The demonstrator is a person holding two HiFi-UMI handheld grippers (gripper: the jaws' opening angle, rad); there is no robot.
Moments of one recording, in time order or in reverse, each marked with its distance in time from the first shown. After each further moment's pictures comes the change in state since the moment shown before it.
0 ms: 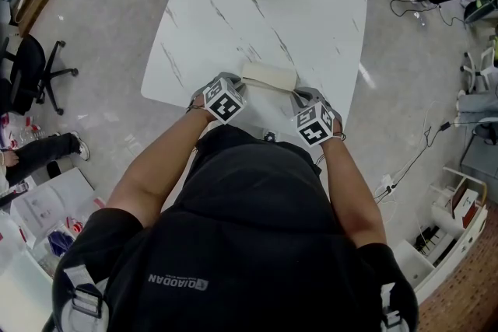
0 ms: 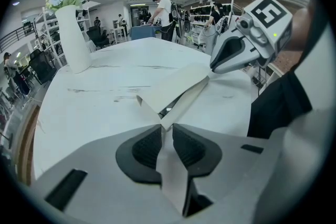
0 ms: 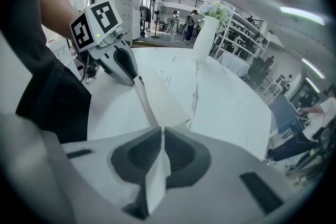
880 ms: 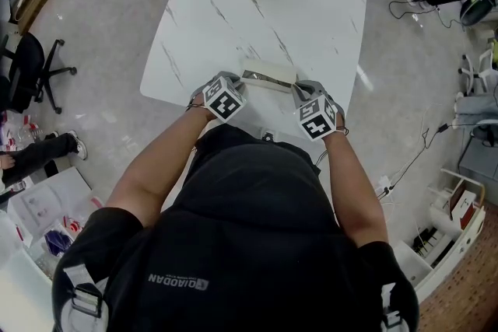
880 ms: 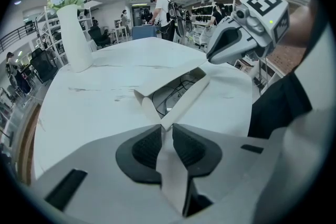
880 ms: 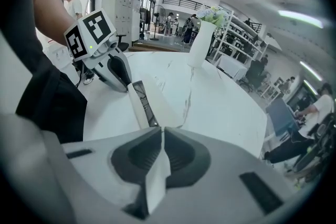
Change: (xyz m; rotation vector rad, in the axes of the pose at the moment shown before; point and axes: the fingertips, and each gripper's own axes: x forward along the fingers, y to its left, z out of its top) left arm -0.001 -0.003 0.000 -0.013 0.001 0.008; right arm -0.011 -0.018 0.013 -0.008 -0.021 -0.023
